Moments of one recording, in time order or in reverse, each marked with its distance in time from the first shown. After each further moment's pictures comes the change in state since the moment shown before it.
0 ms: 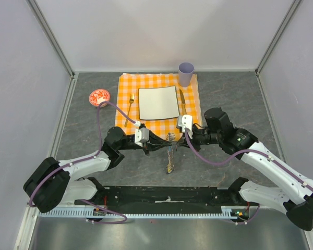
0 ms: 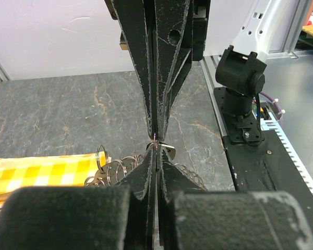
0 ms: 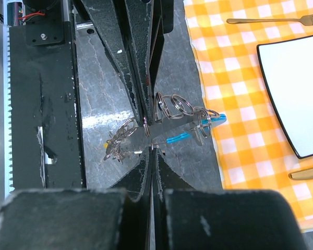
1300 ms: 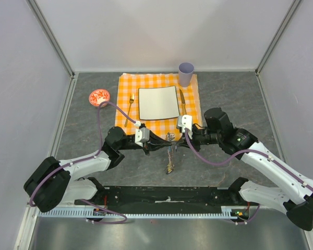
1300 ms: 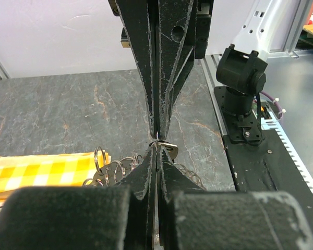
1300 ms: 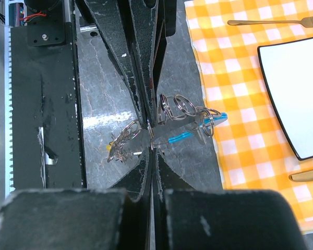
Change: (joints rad) left arm 0.000 0.006 0.000 0.000 0.000 0.000; right arm 0.000 0.000 0.000 0.003 -0.006 0.000
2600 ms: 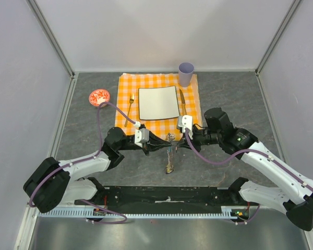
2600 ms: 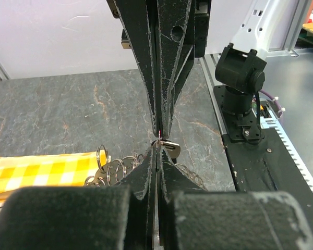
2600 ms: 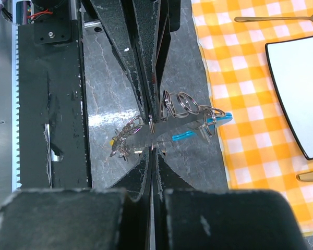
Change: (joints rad) left arm 0.000 -0.007 -0.008 0.000 0.003 0.007; right arm -0.005 0.001 0.000 -0.018 -0.021 0.000
